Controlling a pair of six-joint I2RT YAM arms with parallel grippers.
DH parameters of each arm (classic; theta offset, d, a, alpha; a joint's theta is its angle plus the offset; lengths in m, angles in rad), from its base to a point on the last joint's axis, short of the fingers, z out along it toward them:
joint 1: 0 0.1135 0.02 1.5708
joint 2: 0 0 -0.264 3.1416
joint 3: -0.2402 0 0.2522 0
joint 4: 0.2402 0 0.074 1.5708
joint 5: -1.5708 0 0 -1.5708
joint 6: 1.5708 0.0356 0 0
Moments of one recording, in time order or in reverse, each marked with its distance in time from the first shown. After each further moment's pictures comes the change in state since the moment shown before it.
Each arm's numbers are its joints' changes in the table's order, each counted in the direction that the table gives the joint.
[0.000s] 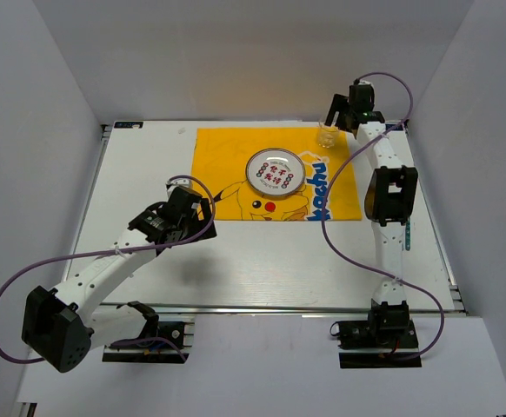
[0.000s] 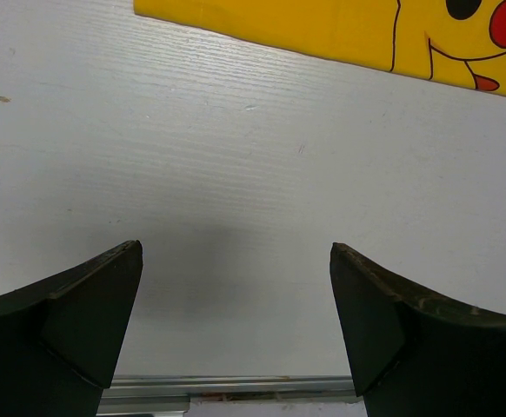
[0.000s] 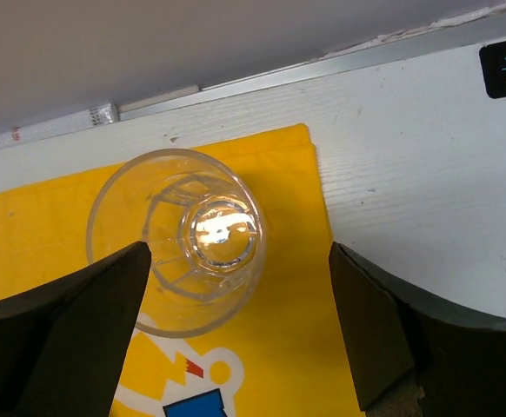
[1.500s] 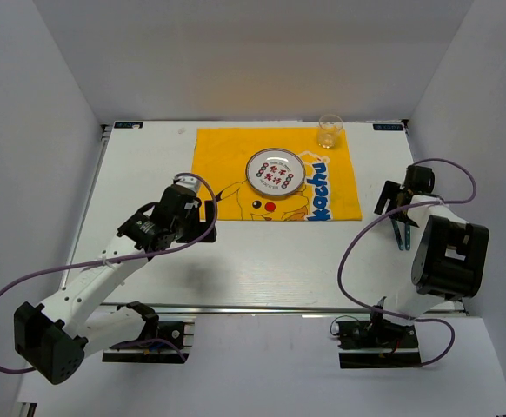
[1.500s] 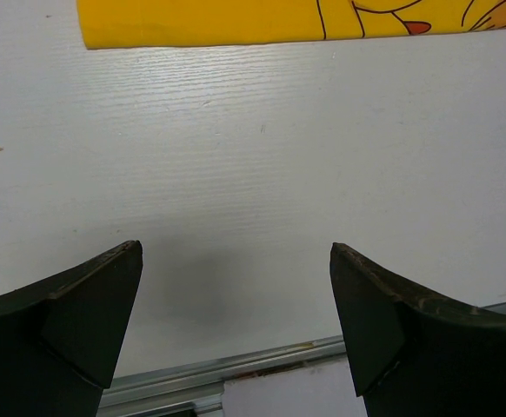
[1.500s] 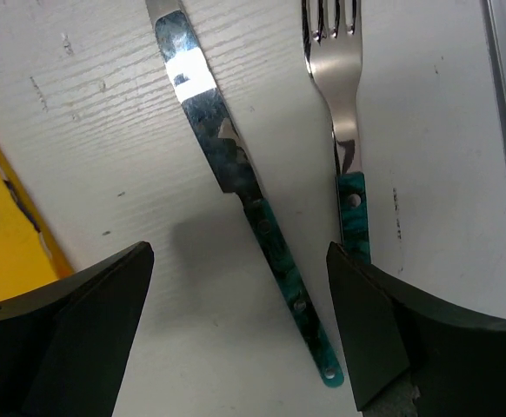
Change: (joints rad) left arm -0.014 0.082 -0.039 0.026 -0.100 0.202; right arm -0.308 0.944 1.485 -0.203 0.007 -0.167
